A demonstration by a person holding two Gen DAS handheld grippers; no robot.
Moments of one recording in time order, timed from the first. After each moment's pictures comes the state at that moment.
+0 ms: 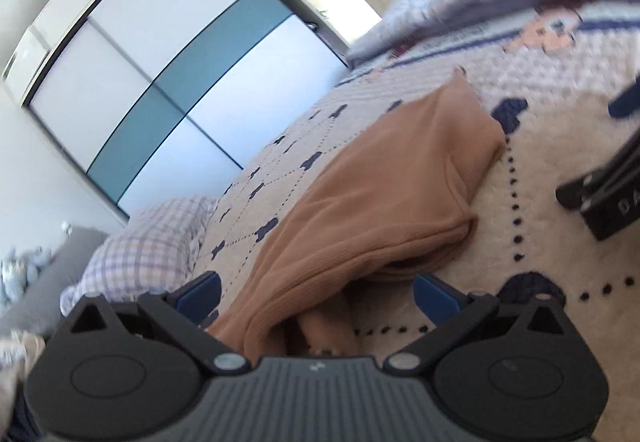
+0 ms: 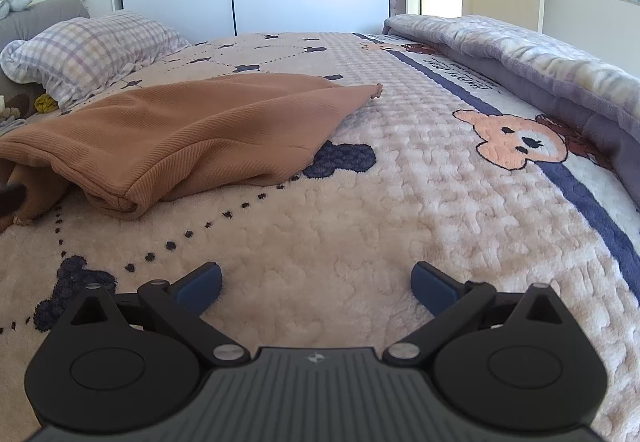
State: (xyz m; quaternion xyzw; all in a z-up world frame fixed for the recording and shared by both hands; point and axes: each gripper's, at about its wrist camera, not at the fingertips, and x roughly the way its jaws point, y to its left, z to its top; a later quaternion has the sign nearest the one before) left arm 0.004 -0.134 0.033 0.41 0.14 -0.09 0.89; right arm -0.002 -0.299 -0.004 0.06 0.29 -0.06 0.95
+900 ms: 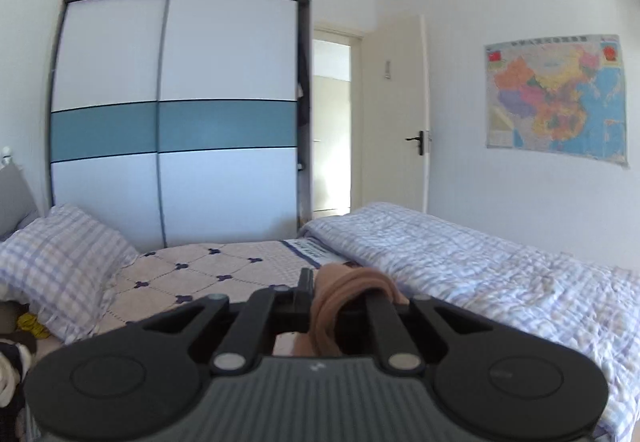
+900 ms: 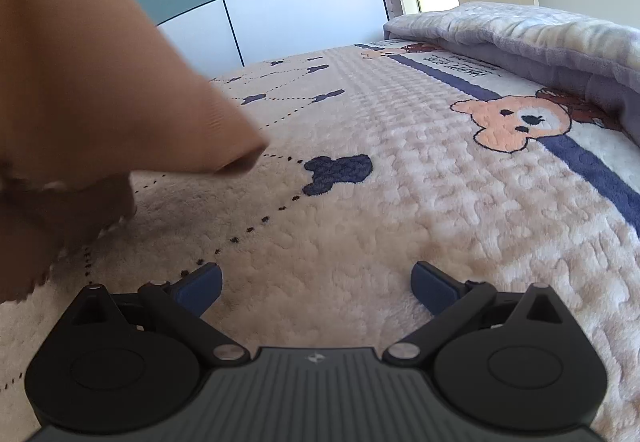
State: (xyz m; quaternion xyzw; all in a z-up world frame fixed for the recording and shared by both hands) left arm -0.049 -0.022 0.326 0.01 0.08 -0.24 0.97; right arm -0.012 -0.323 -0.005 0.15 0.26 -0.03 0.95
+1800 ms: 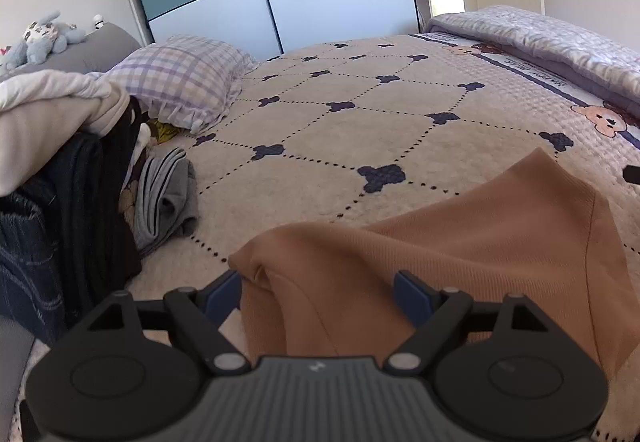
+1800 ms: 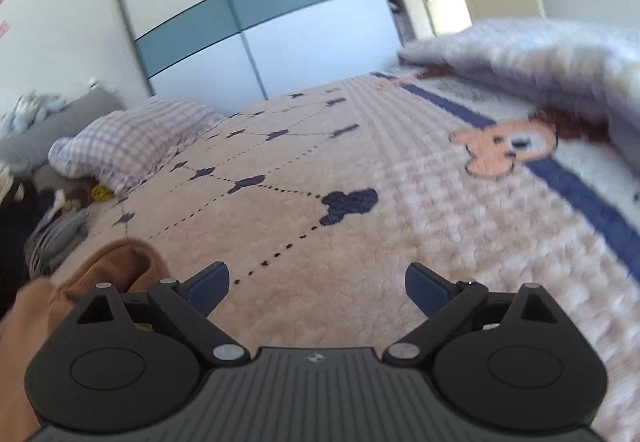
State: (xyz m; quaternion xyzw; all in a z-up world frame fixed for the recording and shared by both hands) left arm -0.059 0.079 0.112 0.13 0.31 -0.06 0.94; right arm -0.070 -0.325 0.032 0.10 0.20 0.03 0.97
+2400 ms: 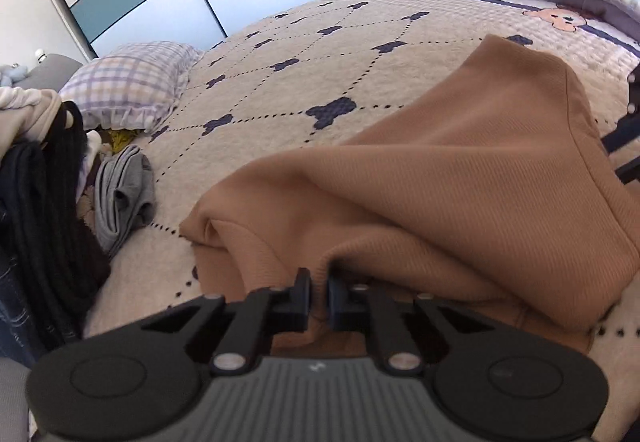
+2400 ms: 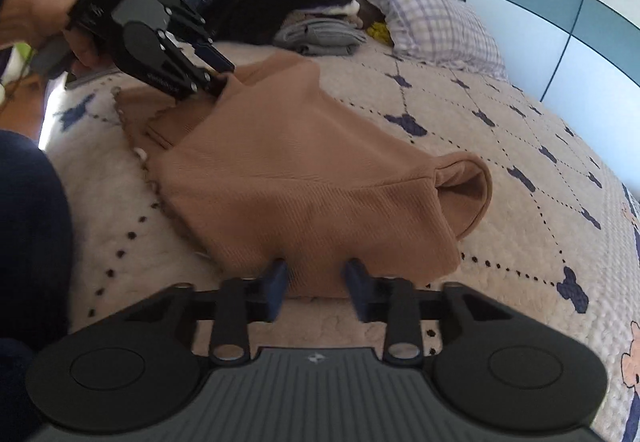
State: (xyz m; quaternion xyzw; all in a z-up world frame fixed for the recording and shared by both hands) left arm -0.057 0.055 0.057 0.24 0.34 -0.11 0.90; right arm -0.104 -0.189 0.049 -0.23 0.28 0.35 0.86
